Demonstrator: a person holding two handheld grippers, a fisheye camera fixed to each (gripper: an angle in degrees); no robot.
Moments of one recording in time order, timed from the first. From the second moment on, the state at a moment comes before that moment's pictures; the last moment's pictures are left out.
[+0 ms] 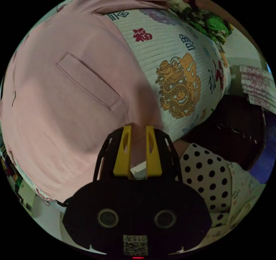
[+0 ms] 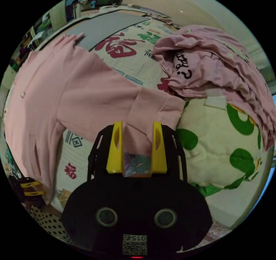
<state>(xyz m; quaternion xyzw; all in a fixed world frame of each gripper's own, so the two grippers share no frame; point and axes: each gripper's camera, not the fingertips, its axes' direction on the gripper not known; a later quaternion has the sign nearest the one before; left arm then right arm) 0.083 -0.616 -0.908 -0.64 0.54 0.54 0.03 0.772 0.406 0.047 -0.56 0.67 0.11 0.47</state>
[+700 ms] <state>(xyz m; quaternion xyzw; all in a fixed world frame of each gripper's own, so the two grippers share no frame) 0.007 -0.503 -0.704 -0.74 0.61 0.29 0.08 0.784 0.279 0.099 -0.40 0.59 0.18 0.67</state>
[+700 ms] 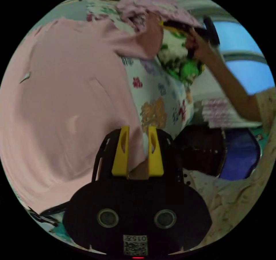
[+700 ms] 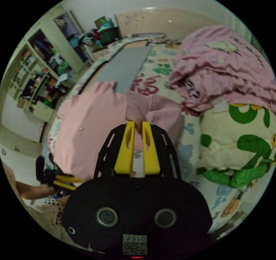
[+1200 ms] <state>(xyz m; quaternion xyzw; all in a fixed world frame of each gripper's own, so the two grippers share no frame) -0.156 -0.304 -0.365 -0.85 0.46 -0.09 0.23 0.788 0.366 0.288 -0.50 0.37 0.24 0.74</state>
